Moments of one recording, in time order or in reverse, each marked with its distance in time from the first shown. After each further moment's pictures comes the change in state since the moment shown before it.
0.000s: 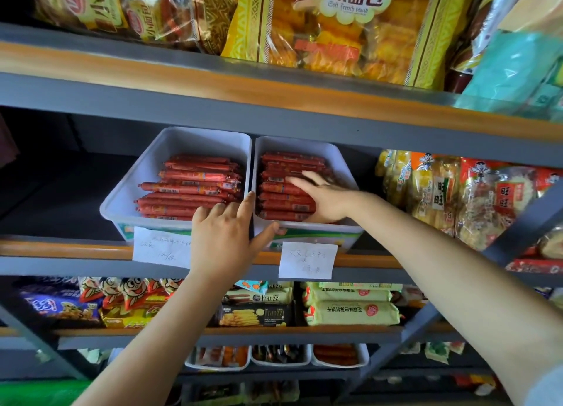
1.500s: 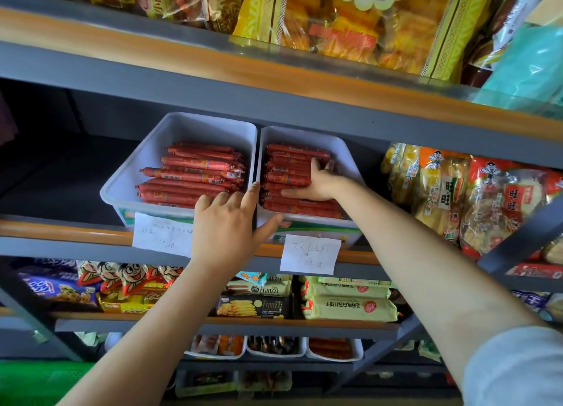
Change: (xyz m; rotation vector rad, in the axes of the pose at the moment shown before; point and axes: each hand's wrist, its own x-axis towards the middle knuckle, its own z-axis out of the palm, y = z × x) left_hand 0.000 -0.001 0.003 -0.005 0.025 -0.004; right_hand 0.050 -0.006 0.005 0.264 0.042 0.354
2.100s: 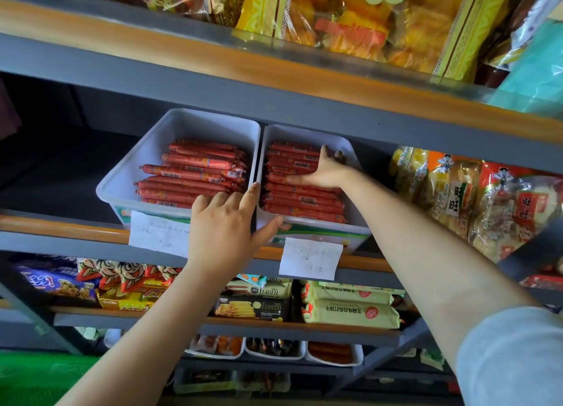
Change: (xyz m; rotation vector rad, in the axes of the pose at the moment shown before) left_hand -0.001 0.001 0.002 0.002 -0.011 -0.016; right_hand 0.015 0.004 -0.019 0.233 0.056 -0.165
